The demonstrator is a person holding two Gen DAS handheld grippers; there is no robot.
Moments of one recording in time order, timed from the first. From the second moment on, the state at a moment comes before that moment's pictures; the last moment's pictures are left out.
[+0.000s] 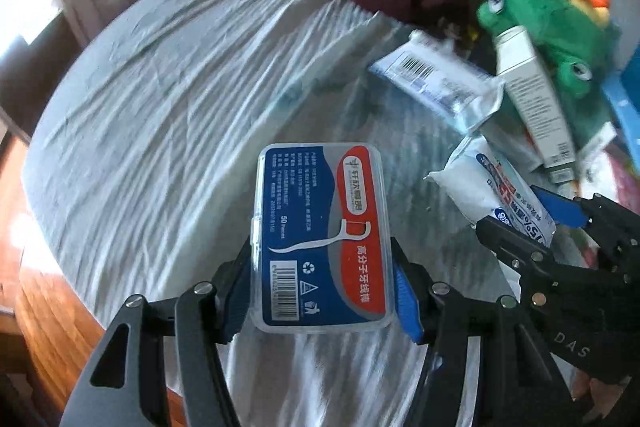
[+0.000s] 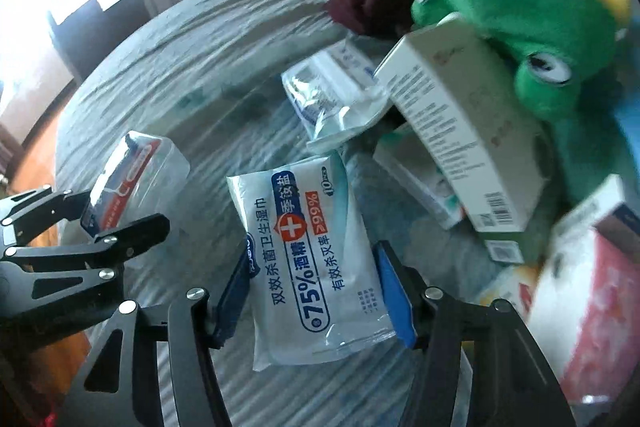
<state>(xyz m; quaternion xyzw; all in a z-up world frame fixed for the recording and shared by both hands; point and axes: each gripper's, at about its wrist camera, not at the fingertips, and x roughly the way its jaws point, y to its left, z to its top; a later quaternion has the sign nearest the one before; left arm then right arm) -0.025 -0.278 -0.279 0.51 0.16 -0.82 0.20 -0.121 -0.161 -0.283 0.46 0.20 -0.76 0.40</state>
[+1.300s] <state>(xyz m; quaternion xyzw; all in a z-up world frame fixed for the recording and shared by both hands) -0.095 0.034 0.013 0.27 0.01 -0.96 -0.09 -0.084 0.178 0.038 0.19 0.05 -0.97 0.14</state>
